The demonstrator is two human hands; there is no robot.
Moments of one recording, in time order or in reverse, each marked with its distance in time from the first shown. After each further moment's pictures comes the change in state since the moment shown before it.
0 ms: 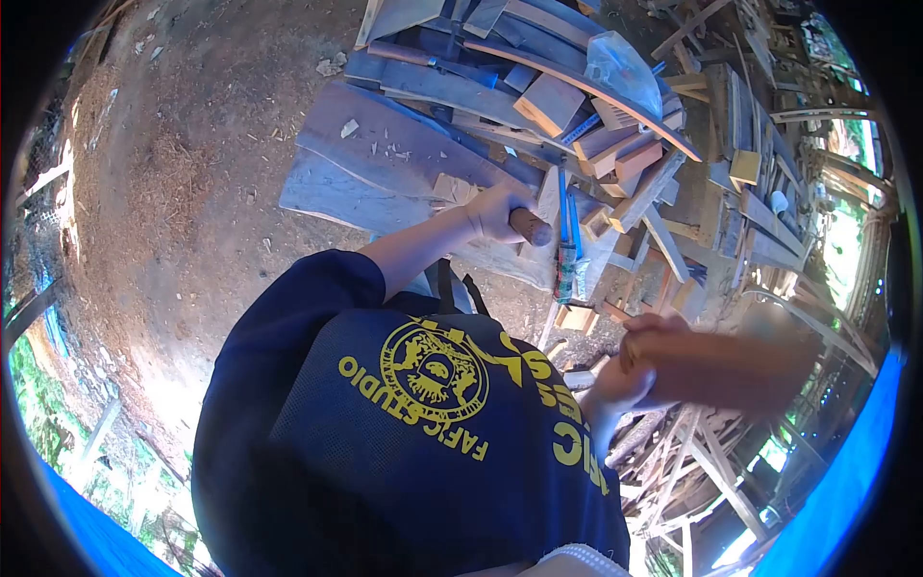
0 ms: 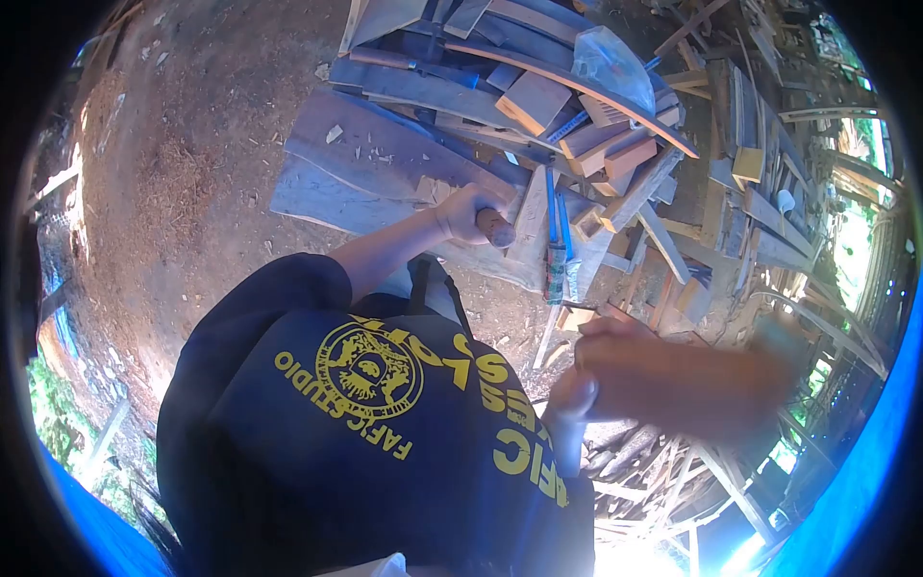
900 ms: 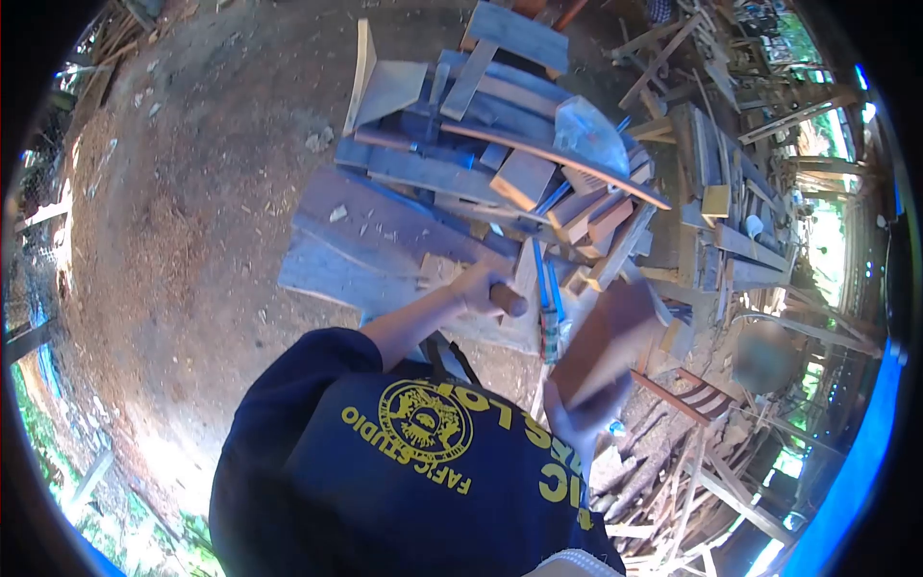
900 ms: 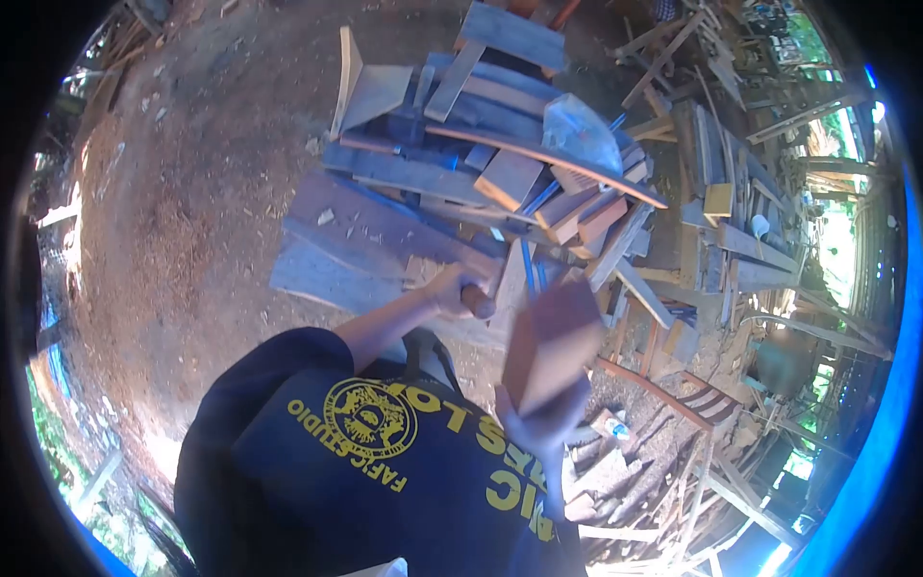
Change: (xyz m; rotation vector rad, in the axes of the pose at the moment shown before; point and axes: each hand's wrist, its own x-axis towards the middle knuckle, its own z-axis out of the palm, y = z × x) left_hand 0.003 0.009 -0.005 -0.103 0.041 -0.026; right_hand 0.033 -0.024 0.089 -0.532 0.726 0.496
